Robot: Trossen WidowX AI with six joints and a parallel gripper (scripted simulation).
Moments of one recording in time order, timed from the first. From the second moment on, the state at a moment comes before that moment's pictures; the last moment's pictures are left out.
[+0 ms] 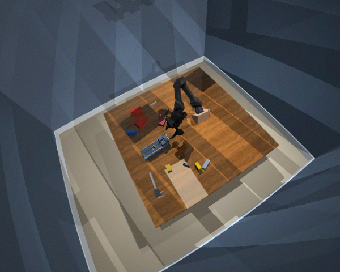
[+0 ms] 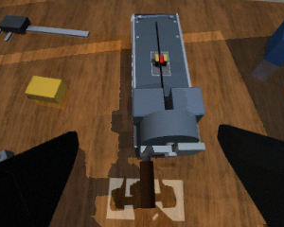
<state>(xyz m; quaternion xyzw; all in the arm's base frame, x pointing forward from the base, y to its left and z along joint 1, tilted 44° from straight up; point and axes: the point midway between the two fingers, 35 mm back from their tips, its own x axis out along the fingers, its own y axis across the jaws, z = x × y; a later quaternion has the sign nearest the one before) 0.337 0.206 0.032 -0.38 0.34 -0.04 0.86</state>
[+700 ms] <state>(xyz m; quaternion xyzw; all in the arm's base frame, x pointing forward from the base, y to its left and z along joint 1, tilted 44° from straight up) 0.338 0.158 -0.012 -0.37 0.33 -0.06 0.86</state>
